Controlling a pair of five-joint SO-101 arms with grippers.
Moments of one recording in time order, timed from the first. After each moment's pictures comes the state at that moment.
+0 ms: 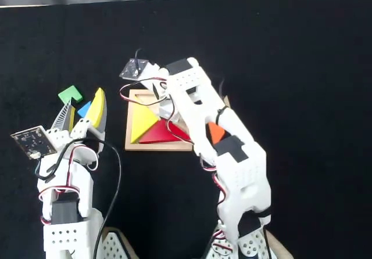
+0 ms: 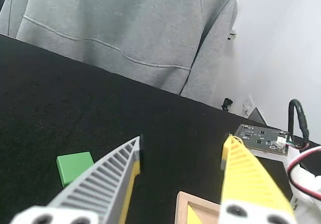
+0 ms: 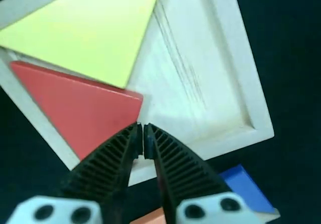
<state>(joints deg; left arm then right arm) -10.6 -102.7 96.2 22.4 17.7 -25.1 29.8 -10.9 75.0 37.9</state>
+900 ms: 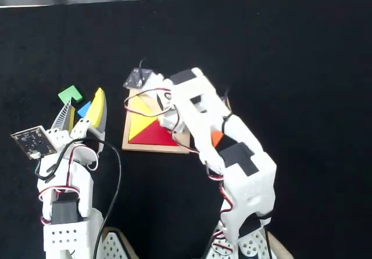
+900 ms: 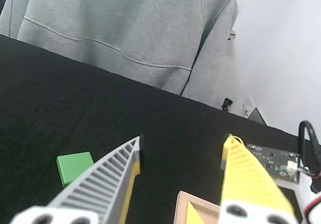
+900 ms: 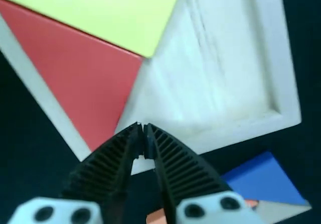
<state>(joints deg) -10.6 -102.7 96.2 22.4 17.7 -25.3 22.3 4.9 68.2 37.8</state>
